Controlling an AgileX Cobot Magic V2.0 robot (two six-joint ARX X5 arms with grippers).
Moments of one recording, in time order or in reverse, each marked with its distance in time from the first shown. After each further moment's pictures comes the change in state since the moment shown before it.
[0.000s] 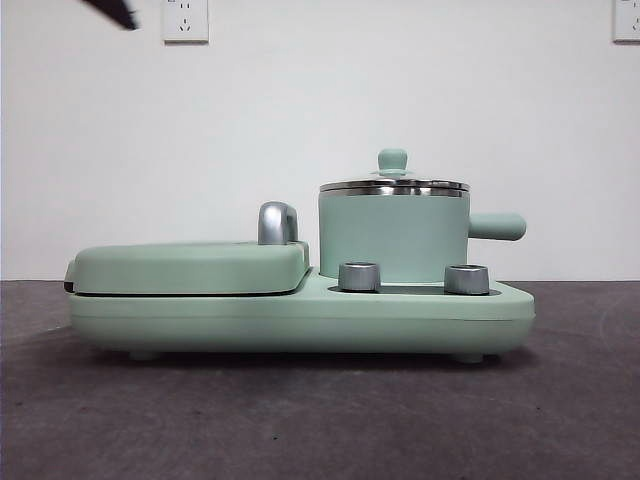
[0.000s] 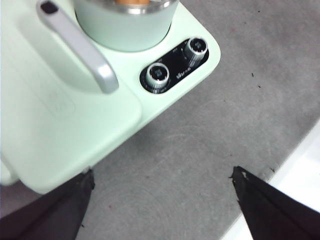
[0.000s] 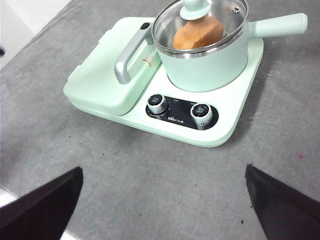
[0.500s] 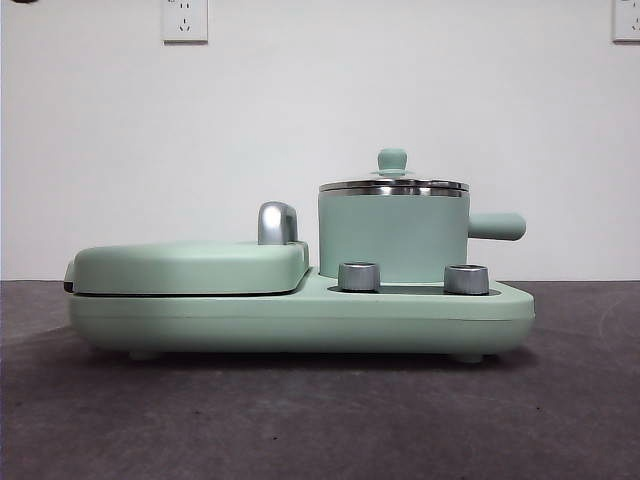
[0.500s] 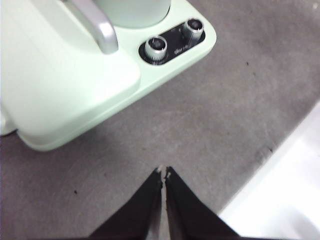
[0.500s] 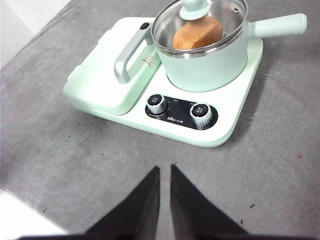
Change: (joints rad) left arm 0.000 -0.362 -0.306 0.051 0.000 -0.036; right arm 0.000 0.000 0.000 0.000 0.001 0.000
